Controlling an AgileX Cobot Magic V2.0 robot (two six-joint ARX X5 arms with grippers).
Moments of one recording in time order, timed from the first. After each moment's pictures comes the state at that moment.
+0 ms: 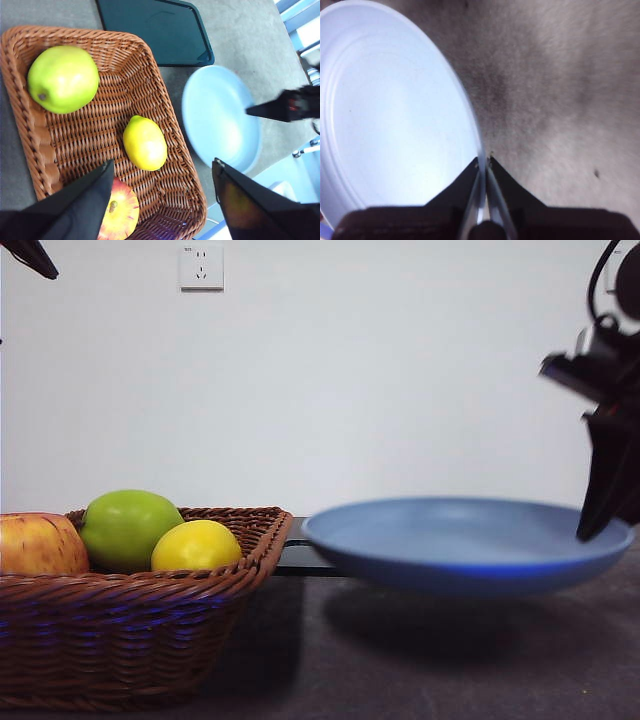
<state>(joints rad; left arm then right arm) -0.08 0.88 0.88 -0.82 0.61 -0.22 0.16 1.31 0.79 -0.63 -0.42 0.23</state>
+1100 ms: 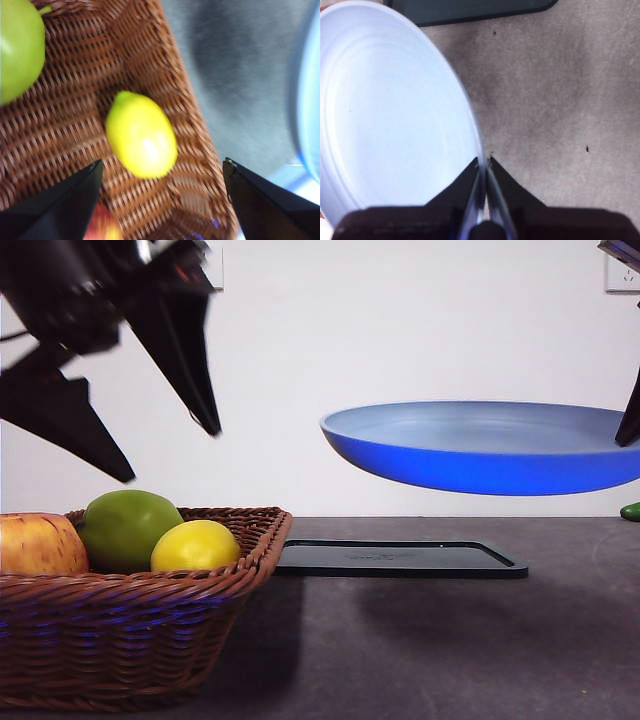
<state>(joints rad) -0.53 1.36 1.02 -0.72 0.26 -0.34 0.14 1.03 0.79 -0.76 -0.42 0.22</state>
